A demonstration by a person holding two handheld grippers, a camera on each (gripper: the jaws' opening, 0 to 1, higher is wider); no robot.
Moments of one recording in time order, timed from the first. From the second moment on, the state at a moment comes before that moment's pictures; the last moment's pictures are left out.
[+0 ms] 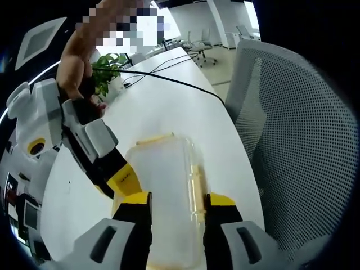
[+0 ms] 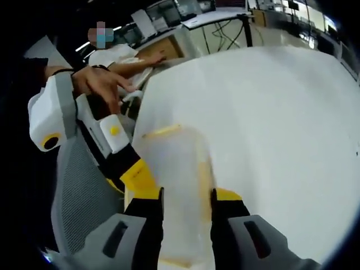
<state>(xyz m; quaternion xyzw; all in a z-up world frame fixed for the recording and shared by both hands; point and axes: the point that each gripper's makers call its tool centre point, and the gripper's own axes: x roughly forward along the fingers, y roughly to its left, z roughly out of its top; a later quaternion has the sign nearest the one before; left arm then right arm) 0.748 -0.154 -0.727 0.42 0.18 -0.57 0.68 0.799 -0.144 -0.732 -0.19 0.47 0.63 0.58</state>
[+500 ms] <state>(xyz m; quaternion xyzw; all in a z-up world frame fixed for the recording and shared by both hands) 0.742 -0.162 -0.723 0.42 0.15 -0.60 0.67 0.800 -0.144 -0.728 -0.20 0.45 0.64 0.59</state>
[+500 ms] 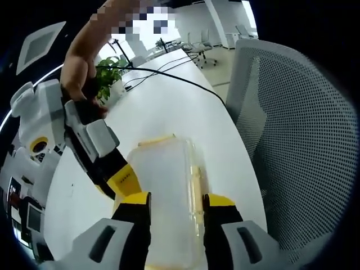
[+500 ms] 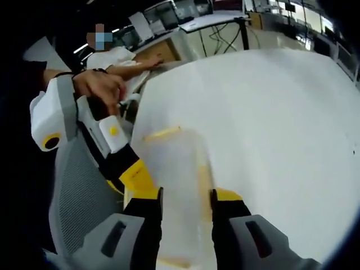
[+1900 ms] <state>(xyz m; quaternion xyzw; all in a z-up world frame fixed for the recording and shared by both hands) 0.765 -0.113 -0.698 0.26 0.22 -0.50 0.80 0.816 -0.176 -0.689 -0.19 0.32 0.57 0.73</state>
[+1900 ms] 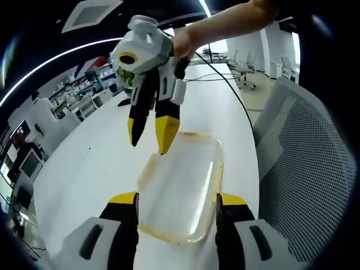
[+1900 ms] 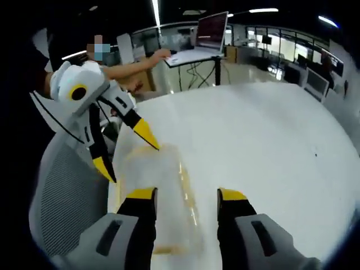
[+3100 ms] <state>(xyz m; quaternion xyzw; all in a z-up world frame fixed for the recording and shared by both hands) 0.761 -0.064 -0.716 0.19 0.26 -0.43 0.85 0.762 -0.229 -0.707 -0.17 0.29 0.48 0.81</state>
